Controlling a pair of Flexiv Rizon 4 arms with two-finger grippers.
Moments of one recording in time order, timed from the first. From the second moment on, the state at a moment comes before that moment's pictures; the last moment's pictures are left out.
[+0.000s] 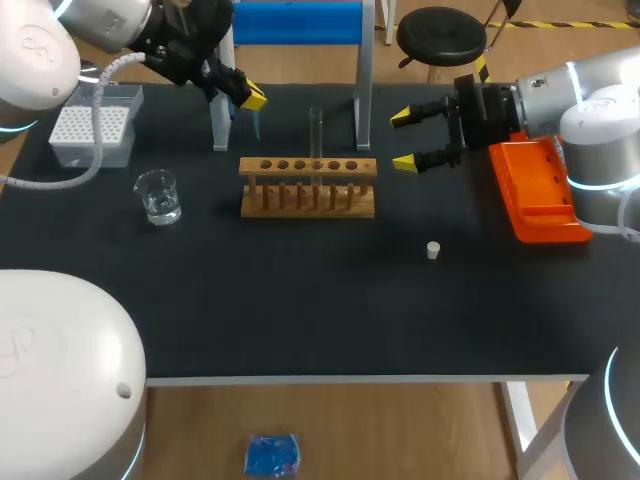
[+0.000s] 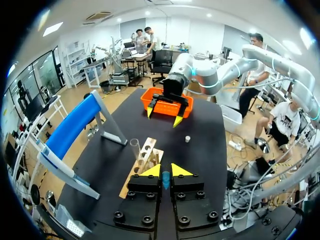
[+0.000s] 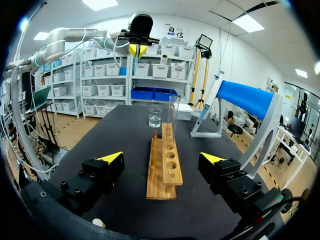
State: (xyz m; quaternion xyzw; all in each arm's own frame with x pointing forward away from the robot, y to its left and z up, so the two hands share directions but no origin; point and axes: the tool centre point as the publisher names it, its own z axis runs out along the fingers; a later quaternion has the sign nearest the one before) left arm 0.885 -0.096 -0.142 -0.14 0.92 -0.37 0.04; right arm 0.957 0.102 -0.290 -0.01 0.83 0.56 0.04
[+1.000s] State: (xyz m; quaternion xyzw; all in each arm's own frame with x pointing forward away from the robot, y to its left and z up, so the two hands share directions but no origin) left arm 0.858 -0.160 -0.139 -0.09 0.92 -0.37 0.06; right arm 0.957 0.102 -0.290 -0.01 0.83 0.56 0.04
